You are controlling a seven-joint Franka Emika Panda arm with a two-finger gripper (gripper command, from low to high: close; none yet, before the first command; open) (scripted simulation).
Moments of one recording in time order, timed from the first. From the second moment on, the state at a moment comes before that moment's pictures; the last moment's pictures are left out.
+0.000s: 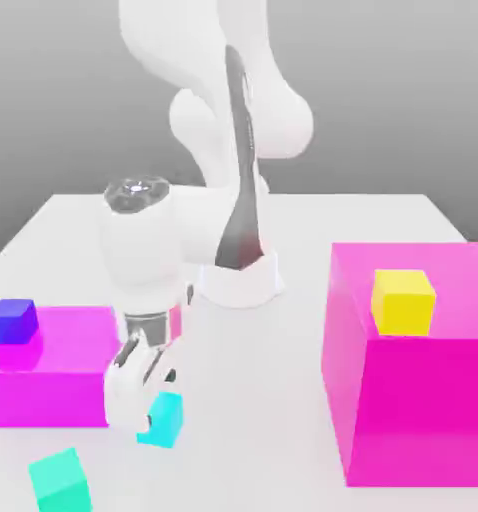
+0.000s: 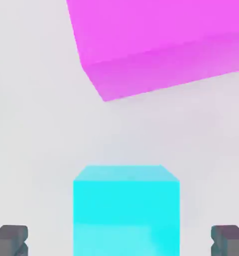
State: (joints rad) arm -0.39 0.29 0.07 -2.73 -0.16 3.02 2.42
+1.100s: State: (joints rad) arm -0.03 -0.28 0.34 -2.30 0.11 2.03 1.66
